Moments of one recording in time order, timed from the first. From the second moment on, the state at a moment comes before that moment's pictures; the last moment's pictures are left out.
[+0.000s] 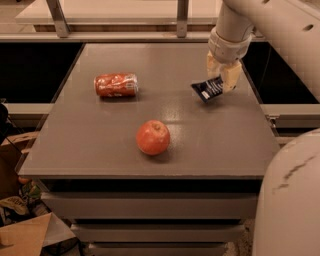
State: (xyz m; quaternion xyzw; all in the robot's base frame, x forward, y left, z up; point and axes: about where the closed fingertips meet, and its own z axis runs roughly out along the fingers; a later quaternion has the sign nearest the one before) arm 0.670 -0.179 0.872 -0.87 0.48 -0.10 0.06
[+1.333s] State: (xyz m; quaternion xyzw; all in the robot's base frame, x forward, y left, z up) arm 0.683 -0.107 0.927 -0.91 0.37 -0.11 0.14
